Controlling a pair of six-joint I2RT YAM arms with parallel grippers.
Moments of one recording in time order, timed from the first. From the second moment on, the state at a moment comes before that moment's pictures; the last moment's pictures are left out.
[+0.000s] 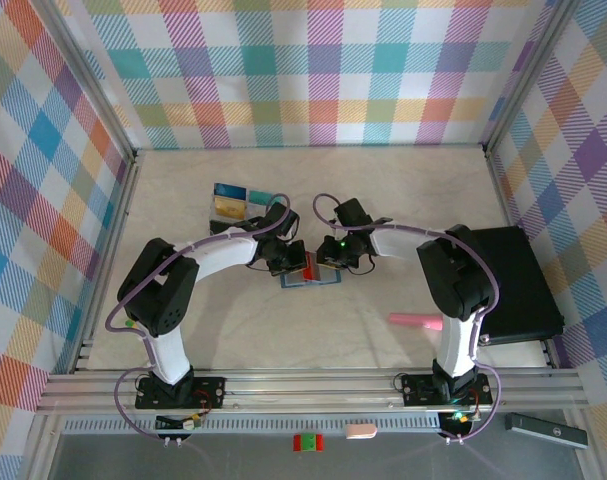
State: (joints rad) left arm -0.62 1.81 1.15 -0.45 0.28 -0.78; right arm 0.56 1.90 1.13 -0.34 -0.41 0.65
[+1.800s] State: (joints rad) left arm -0.60 1.44 1.14 -0.69 0.00 -0.70; right arm 0.56 1.81 1.14 -0.37 -0.38 0.64
